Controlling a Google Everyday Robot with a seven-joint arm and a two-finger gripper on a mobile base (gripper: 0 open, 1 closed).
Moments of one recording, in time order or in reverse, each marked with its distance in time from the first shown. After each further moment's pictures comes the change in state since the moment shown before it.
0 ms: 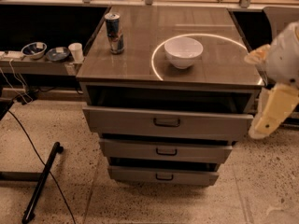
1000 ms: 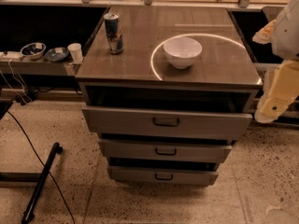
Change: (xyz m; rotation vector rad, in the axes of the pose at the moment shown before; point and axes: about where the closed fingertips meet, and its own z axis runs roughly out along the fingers) arm -0.014 -0.008 -0.042 0.052 0.103 0.013
